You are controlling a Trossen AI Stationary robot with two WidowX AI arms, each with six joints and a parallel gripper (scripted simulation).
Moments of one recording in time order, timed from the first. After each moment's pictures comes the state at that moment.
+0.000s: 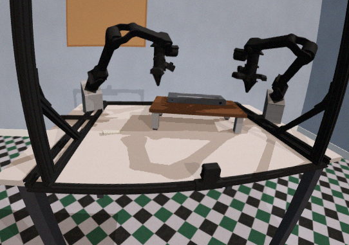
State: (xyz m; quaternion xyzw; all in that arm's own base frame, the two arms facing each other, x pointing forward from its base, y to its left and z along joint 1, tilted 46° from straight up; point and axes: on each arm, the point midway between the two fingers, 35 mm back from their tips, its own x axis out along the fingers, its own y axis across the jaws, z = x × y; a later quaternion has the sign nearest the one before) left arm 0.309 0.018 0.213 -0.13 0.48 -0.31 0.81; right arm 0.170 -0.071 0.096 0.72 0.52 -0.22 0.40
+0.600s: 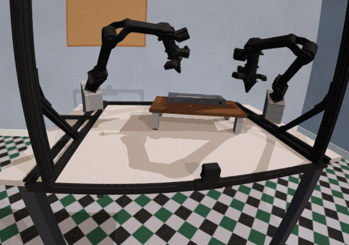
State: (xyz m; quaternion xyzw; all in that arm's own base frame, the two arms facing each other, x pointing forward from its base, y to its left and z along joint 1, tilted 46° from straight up) left arm 0.376 0.067 0.301 0.04 0.31 -0.19 0.93; right arm 0.170 -0.071 0.096 0.72 0.52 -0.22 0.40
